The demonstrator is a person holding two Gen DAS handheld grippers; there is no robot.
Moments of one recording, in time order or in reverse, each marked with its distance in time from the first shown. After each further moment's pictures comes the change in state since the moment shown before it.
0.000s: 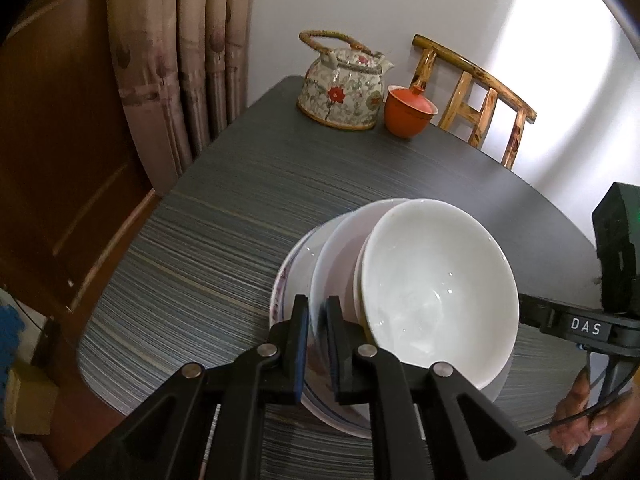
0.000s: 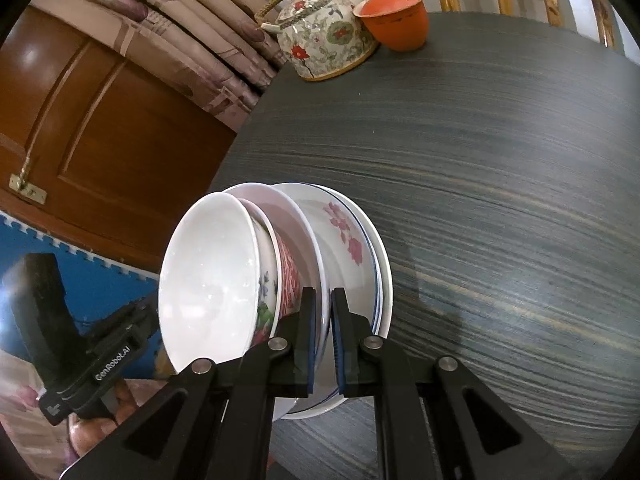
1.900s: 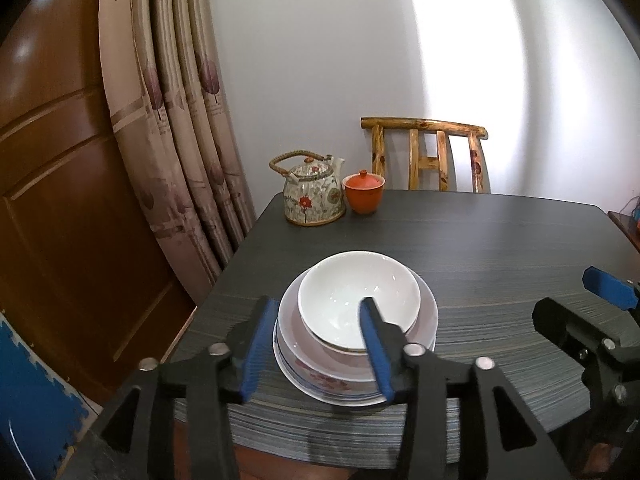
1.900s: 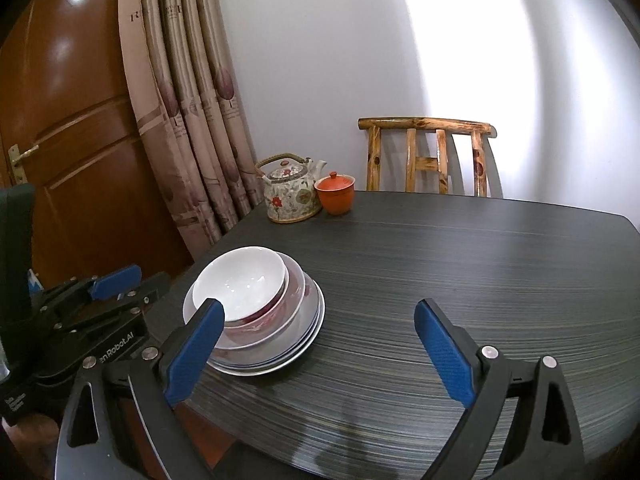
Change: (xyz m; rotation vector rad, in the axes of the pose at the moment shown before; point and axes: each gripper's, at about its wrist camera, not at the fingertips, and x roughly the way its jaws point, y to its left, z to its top) left arm -0.111 -0.079 -0.065 0.269 -0.388 0.144; right arm -0.135 0.075 -0.149 -0.142 -0.647 -0.361
